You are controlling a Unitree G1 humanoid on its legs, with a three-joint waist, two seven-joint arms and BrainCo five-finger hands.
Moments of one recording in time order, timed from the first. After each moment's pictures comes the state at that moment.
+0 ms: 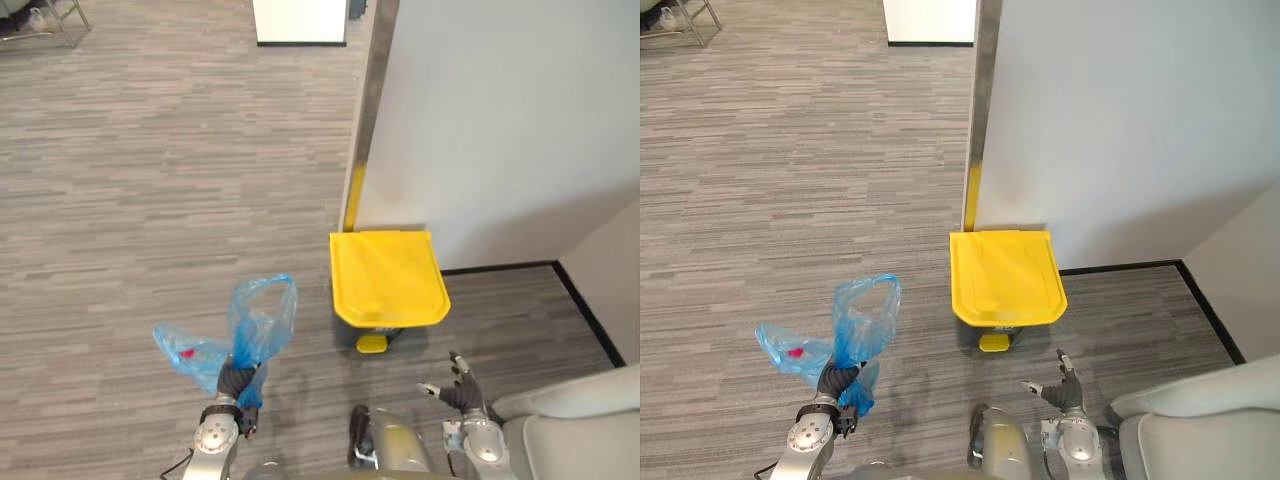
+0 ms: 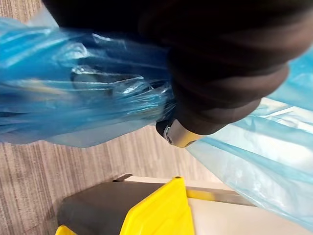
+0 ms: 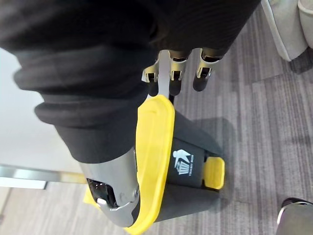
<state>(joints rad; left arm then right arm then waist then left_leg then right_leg) 0.17 0.12 -0.03 0.49 0.03 -0.18 0.12 0.20 -0.10 -0.11 0.51 -0.17 -0.12 -0.13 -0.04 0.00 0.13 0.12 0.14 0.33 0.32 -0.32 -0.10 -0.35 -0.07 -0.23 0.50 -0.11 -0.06</state>
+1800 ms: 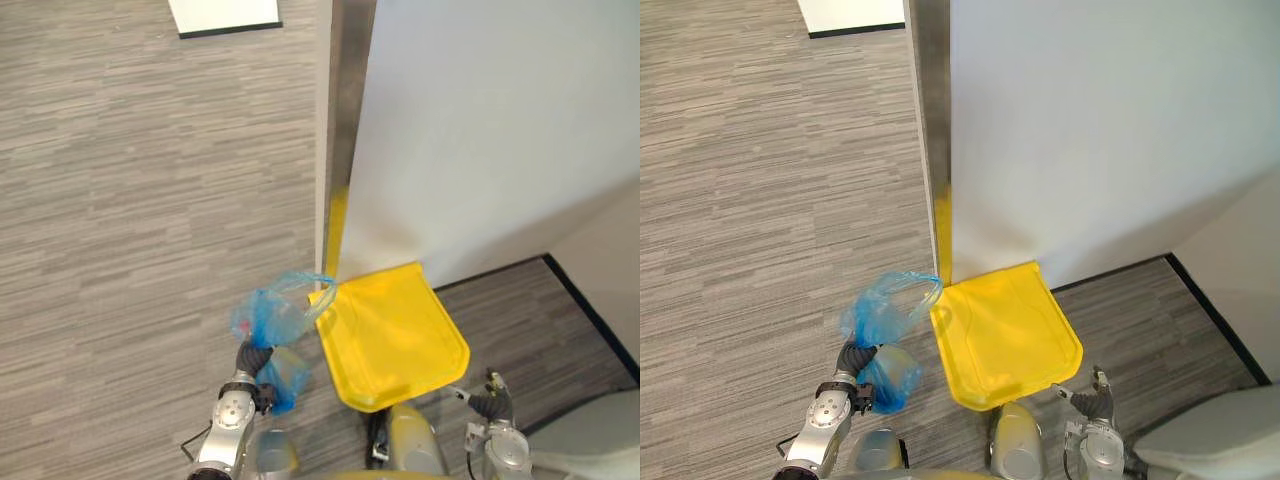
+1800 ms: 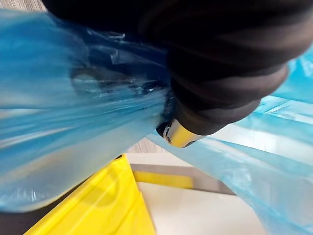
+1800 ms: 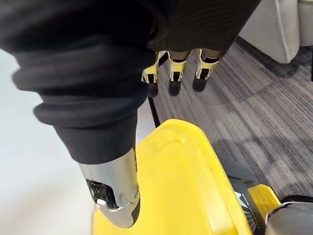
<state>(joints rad) 0.10 0.09 -0.05 0.46 0.03 -0.17 0.12 0.19 -0.06 -0.29 0.52 -0.07 -0.10 -0.17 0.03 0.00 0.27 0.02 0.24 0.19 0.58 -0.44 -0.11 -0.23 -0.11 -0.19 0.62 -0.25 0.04</state>
